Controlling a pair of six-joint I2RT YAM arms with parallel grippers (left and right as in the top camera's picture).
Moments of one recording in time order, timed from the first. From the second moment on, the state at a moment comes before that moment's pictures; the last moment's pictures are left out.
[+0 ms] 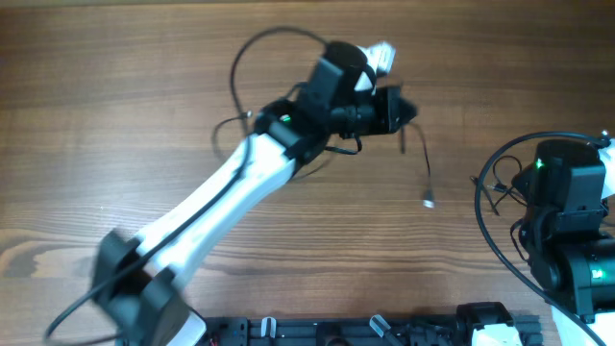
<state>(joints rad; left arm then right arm) -0.69 1.68 1.48 -0.28 0.56 -0.82 0.07 0.86 1.10 -1.02 0.63 0.69</state>
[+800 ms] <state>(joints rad) -0.62 1.69 1.49 -0.74 0.14 -0.83 0.07 0.86 1.10 -1.03 0.63 0.70</state>
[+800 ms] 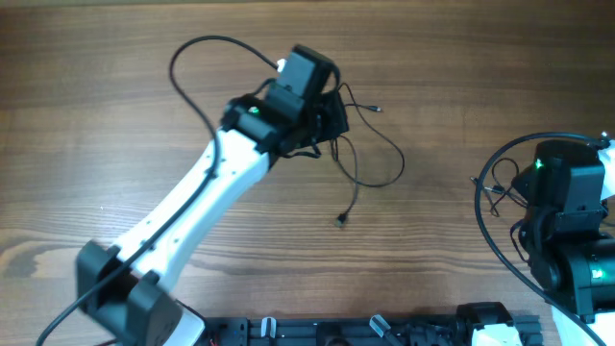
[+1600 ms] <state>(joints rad) -0.88 2.04 1.49 -0.42 -0.02 -0.77 0.07 0.86 1.10 -1.03 0.63 0.70</state>
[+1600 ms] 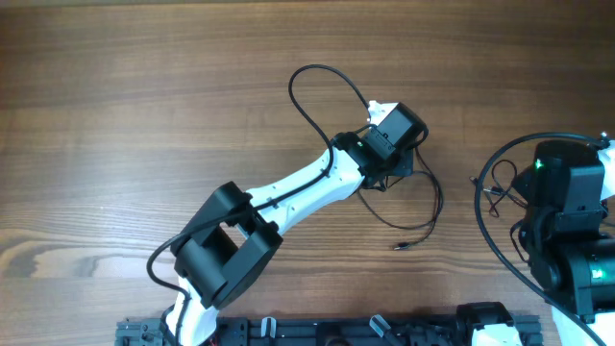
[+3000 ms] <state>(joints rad) -0.91 2.04 1.49 -0.49 0.05 -1.31 0.07 0.86 1.10 -1.04 0.64 0.70</state>
